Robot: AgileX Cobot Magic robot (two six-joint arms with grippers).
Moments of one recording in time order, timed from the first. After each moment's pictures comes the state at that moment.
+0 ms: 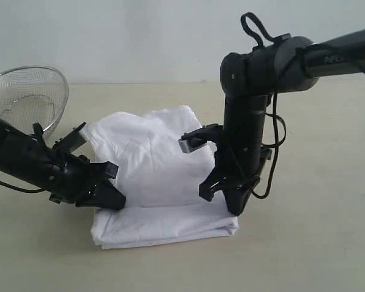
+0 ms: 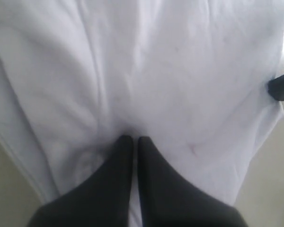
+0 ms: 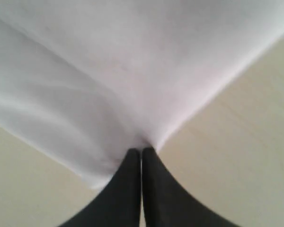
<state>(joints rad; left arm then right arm) -0.12 2.03 -0.92 -1.25 0.76 1.08 0.36 2.15 -1.50 0.17 1.21 -0.39</state>
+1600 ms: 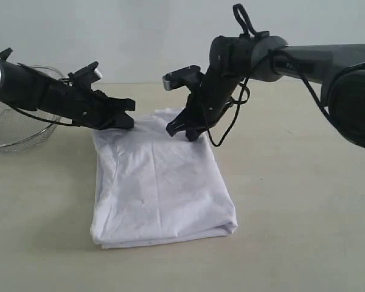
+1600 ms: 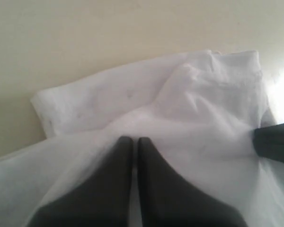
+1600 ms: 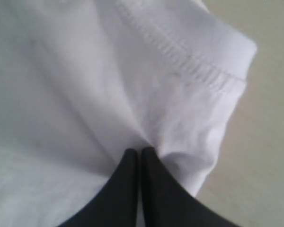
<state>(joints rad) -0.12 2.30 -1.52 -1.24 0.56 1.03 0.30 2.43 -2.00 0.21 0.85 -0.37</state>
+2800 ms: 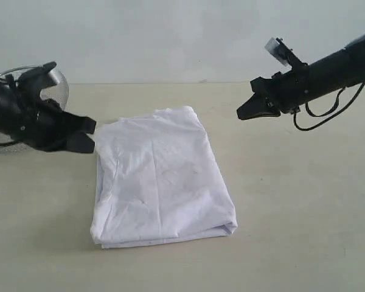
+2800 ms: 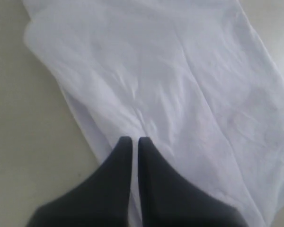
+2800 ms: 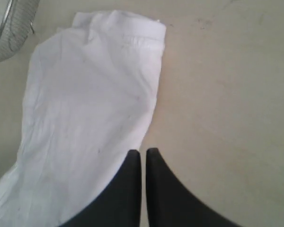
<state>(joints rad) -0.10 1.78 -0.98 -0.95 0.56 0.86 -0.14 2.27 -1.62 1.10 1.05 -1.00</state>
